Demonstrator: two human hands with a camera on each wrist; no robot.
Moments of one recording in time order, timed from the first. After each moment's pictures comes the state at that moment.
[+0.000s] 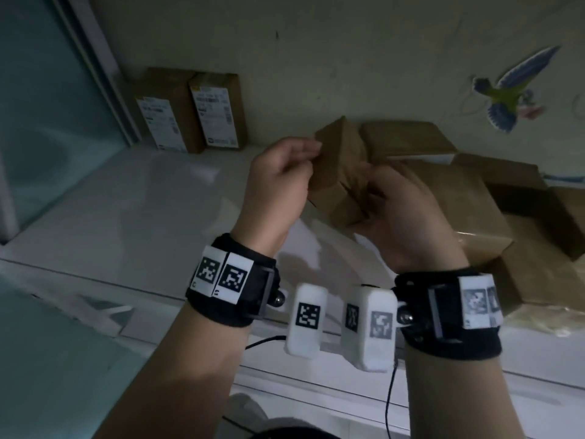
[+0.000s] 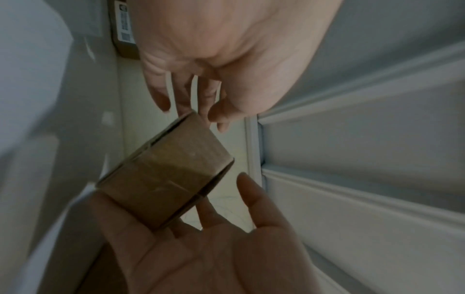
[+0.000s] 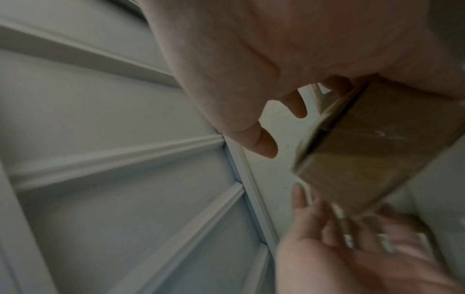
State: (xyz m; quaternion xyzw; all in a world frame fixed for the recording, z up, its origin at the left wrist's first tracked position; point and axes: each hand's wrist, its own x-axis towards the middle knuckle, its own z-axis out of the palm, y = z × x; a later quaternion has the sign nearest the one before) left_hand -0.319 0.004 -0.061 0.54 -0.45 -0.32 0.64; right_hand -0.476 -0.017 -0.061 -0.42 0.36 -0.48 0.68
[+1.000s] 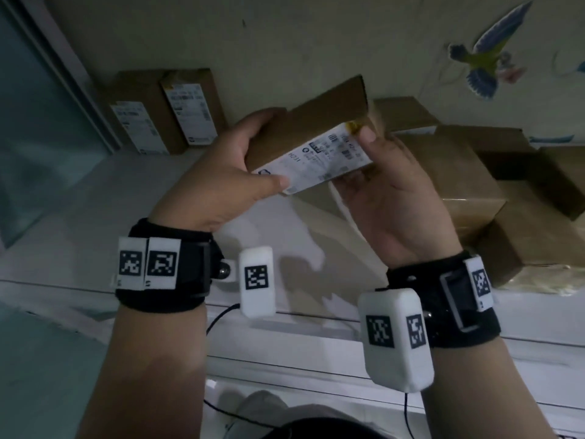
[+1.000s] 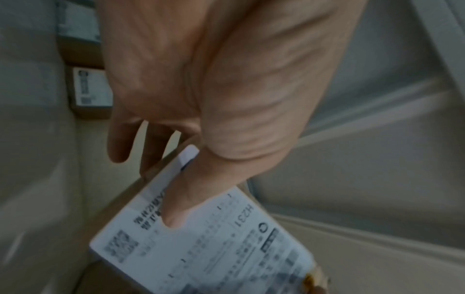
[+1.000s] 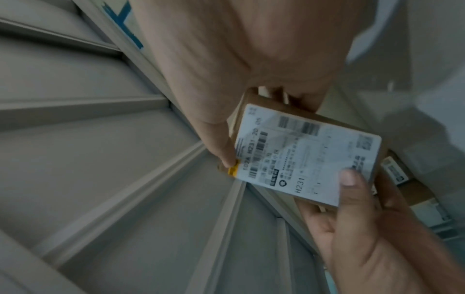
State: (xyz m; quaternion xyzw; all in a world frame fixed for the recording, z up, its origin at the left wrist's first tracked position) left_hand -0.275 0.021 -0.037 0.55 -0.64 -0.31 0.44; right_hand -0.489 0.001 -0.064 -0.35 0.17 -0.56 0.73
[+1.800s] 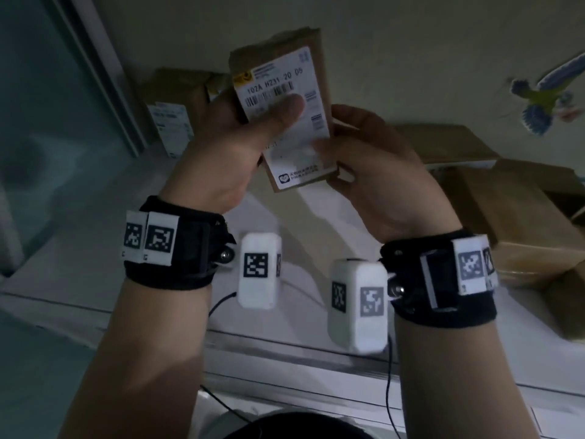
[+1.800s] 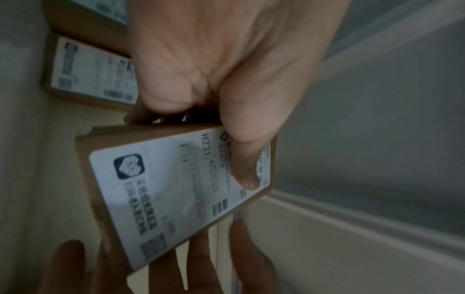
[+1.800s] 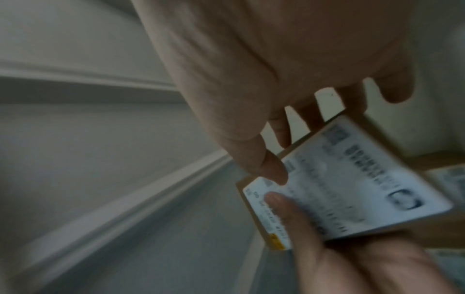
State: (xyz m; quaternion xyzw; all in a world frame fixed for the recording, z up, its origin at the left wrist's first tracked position) left_hand -0.195 -0.008 -0.011 0.40 -0.51 -0.40 0.65; right_hand -0.378 -0.027 -0.018 -0.53 0.33 -0.46 0.63
